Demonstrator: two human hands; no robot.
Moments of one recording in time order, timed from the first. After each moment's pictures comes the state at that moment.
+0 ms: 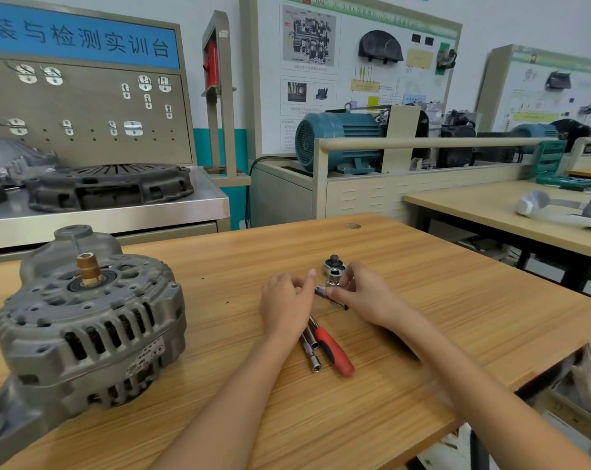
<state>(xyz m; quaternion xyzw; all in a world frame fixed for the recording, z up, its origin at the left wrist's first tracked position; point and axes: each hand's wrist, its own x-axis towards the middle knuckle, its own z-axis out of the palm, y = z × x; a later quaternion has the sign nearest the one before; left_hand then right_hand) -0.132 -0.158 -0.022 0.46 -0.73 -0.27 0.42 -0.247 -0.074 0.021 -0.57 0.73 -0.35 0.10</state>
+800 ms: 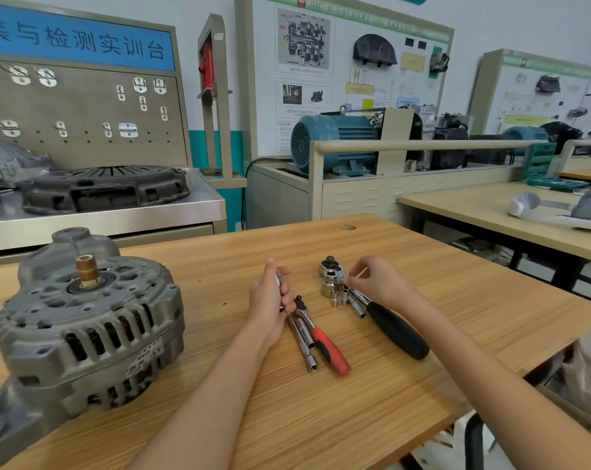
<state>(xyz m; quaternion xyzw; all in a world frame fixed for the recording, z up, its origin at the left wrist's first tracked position) -0.113 -0.153 0.002 0.31 -0.42 -0.71 0.47 -0.284 -0.087 0.025 -0.53 0.78 -0.32 0.07</state>
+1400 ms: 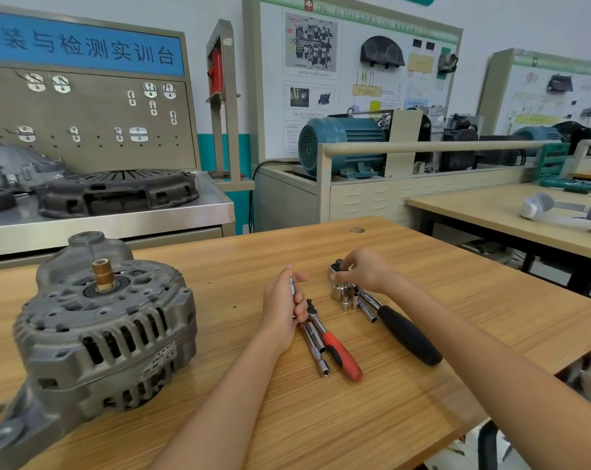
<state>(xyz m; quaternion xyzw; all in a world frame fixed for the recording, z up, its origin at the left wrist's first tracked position) -0.114 -0.152 0.000 0.33 -0.46 -0.70 0.44 -0.282 -0.133 0.034 -0.57 0.79 -0.22 0.06</state>
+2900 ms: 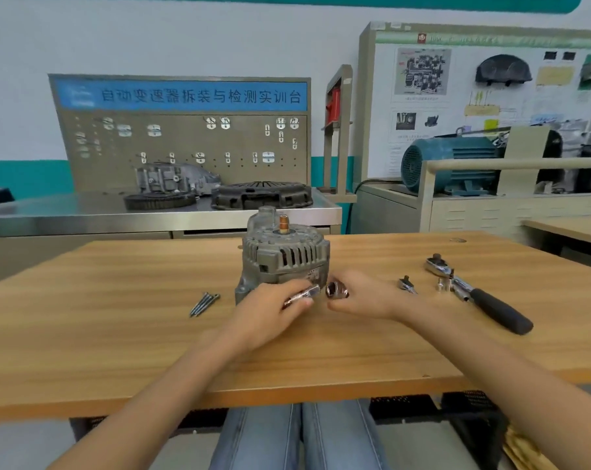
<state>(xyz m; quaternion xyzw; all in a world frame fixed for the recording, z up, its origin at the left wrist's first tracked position) 0.121 -0.042 0.015 0.38 -0.87 -0.05 0.30 -0.077 -0.036 0.042 -0.83 0.52 -0.19 0.10</state>
